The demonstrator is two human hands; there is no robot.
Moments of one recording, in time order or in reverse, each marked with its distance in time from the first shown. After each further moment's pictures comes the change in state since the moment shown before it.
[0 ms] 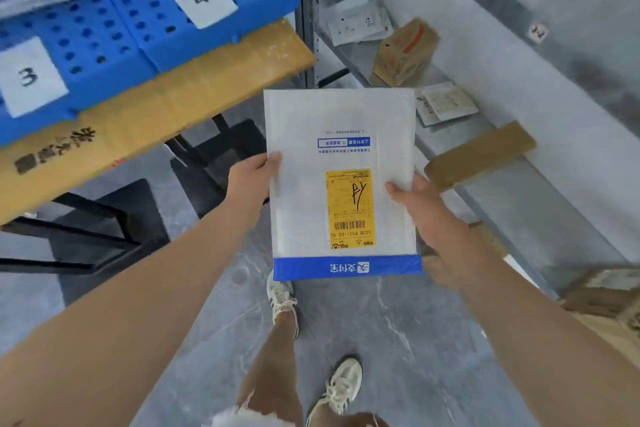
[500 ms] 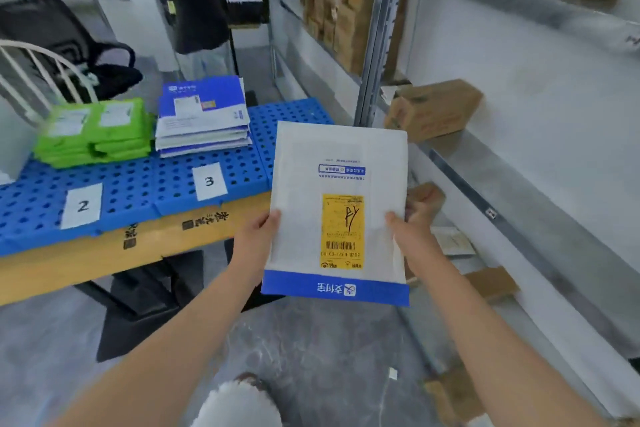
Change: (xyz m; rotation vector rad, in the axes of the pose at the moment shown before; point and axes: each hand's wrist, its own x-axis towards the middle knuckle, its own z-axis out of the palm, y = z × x) left_hand -0.181 0.142 -0.104 -0.156 0.226 0.234; right_hand -0.169 -0.197 0.039 0.013 0.017 -0.396
